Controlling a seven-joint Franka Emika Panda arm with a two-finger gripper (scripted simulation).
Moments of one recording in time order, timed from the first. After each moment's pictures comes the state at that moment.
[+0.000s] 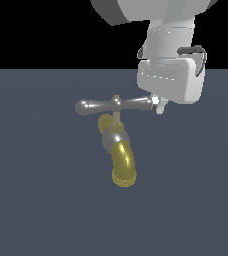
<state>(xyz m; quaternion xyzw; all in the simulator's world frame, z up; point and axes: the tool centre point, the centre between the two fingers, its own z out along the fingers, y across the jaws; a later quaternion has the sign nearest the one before) -0.083 -0.112 0.197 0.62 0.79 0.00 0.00</state>
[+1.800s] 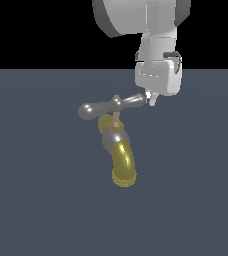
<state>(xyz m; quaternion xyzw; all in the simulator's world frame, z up) -0.005 -0.114 0.195 0.63 0.78 0.00 0.00</state>
